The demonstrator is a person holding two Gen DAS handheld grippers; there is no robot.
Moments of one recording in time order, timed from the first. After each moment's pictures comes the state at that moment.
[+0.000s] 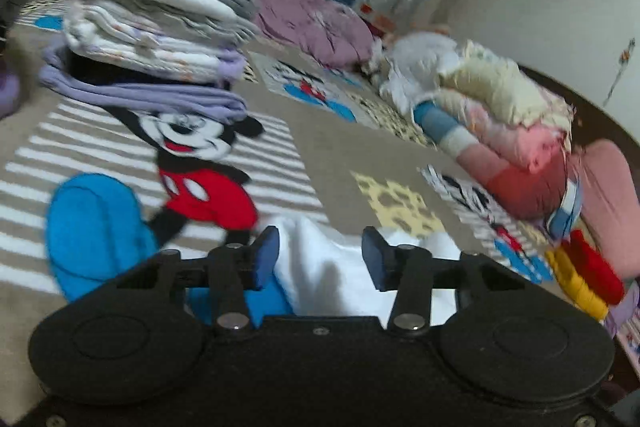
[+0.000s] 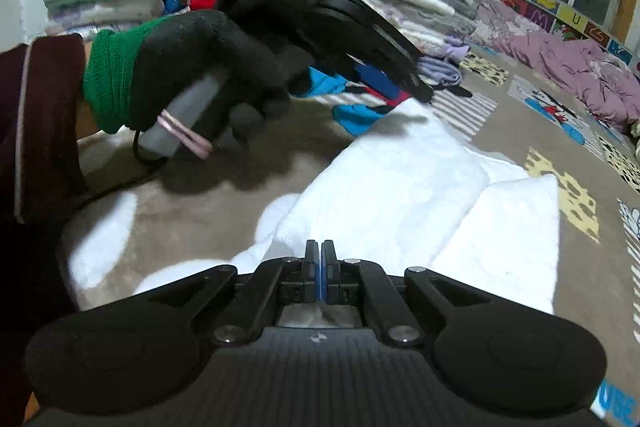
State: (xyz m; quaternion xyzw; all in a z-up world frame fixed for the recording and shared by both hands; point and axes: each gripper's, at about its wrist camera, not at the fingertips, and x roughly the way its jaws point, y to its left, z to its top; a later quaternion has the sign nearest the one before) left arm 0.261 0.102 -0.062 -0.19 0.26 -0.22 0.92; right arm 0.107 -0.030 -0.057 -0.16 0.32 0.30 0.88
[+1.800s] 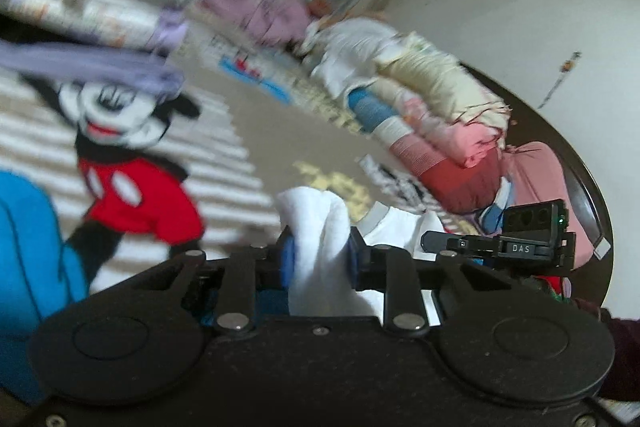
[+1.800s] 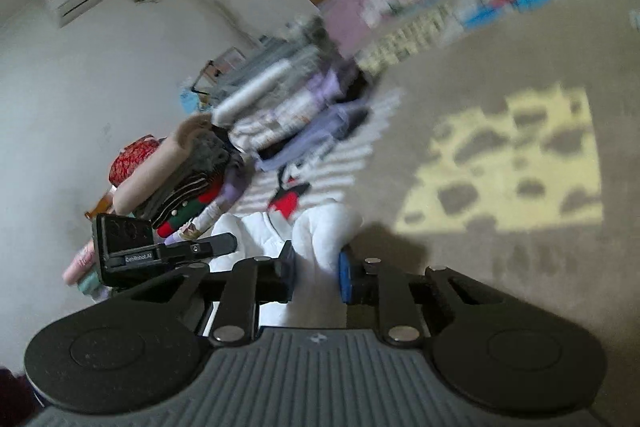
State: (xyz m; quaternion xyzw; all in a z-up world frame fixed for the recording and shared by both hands) left arm 0.304 0.102 -0.083 -0.22 0.26 -0.34 0.87; right arm 0.339 -0.236 -0.105 0.24 0.31 0.39 0.83
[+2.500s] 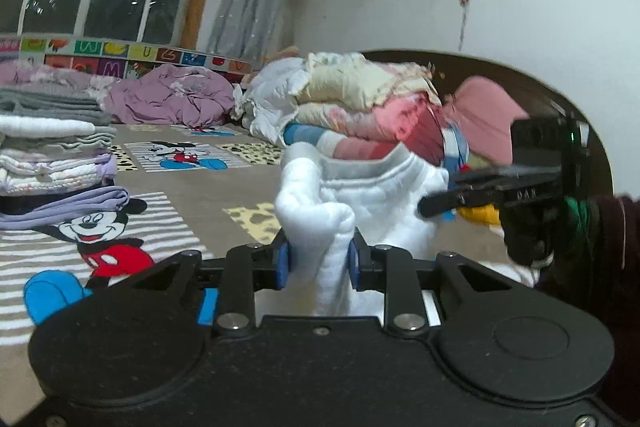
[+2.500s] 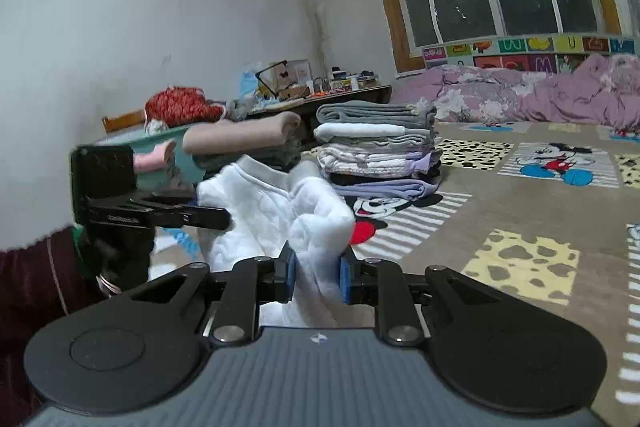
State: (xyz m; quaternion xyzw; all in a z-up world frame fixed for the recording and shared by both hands) left arm 0.131 0.074 -0.023 -0.02 0.14 -0.38 0.91; right arm 0.169 -0.217 -0.007 0.03 0.17 0.42 0.89
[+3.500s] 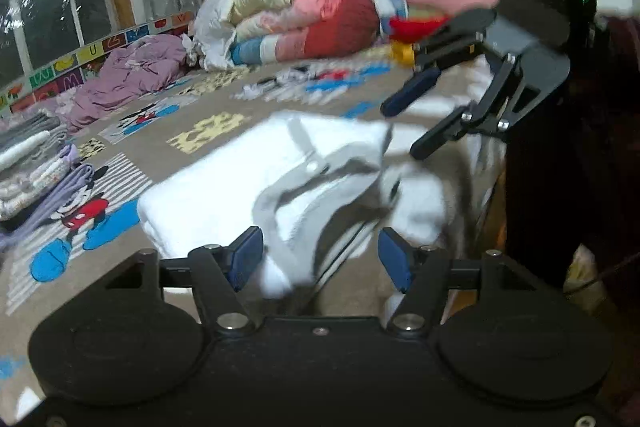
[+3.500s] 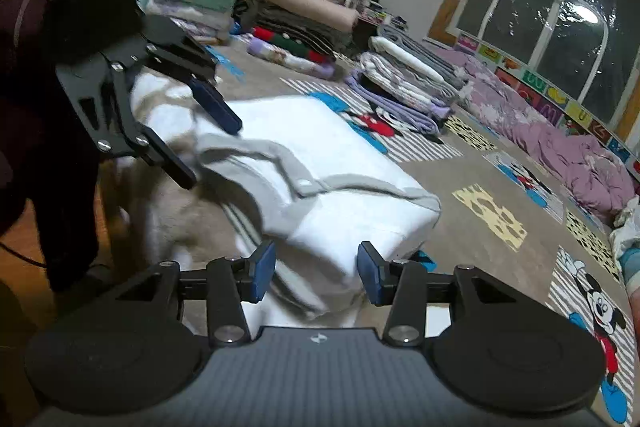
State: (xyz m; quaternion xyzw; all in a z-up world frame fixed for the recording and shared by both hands) left arm 0.002 0.004 -0.060 0.18 0.19 -0.38 0.89; right arm -0.009 -0.180 -0.048 -0.25 0.19 0.37 0.87
